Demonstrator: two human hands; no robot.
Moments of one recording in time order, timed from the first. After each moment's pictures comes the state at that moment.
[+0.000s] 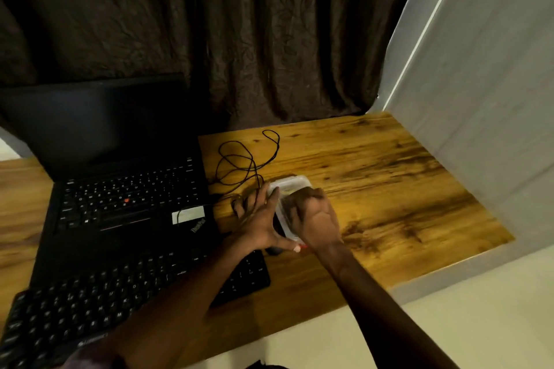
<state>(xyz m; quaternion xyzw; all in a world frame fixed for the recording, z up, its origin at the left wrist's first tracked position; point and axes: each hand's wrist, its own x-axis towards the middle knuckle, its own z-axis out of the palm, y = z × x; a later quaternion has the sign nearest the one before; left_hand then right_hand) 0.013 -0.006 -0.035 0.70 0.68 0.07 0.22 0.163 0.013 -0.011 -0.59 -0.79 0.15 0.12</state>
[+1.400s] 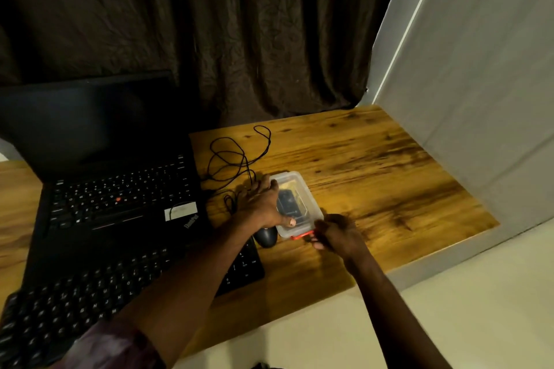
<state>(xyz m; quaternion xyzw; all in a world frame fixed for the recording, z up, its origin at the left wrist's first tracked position) 0.035 0.019 -0.006 0.69 0.69 -0.03 0.21 0.235 -0.022 -0.024 -0.63 -0.43 0.56 0.31</state>
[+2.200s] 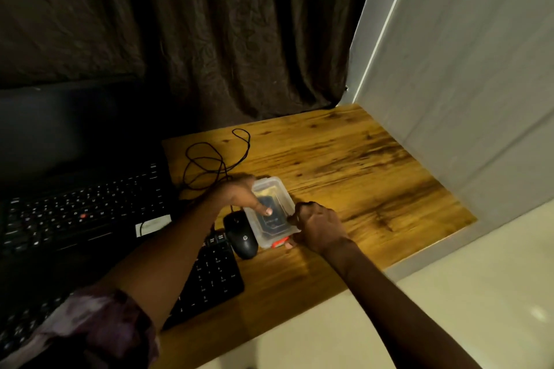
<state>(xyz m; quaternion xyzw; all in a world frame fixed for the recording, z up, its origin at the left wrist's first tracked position) 0.018 0.088 0.000 0.65 0.68 -0.05 0.35 0.223 0.012 0.013 -0.58 -0.80 0.15 -0.07</state>
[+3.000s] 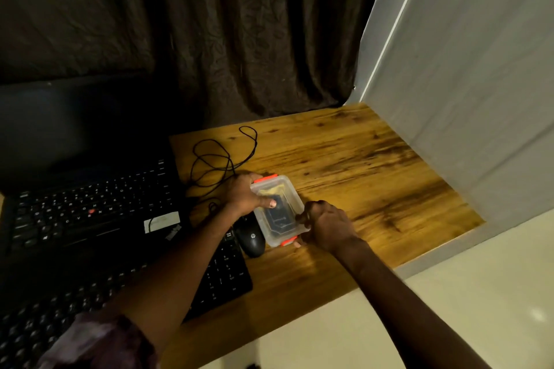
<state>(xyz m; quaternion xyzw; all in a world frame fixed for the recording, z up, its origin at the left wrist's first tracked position) 0.017 0.060 -0.026 0.54 0.70 0.25 0.38 0.225 0.012 0.014 -0.60 -0.78 0.18 -0.06</state>
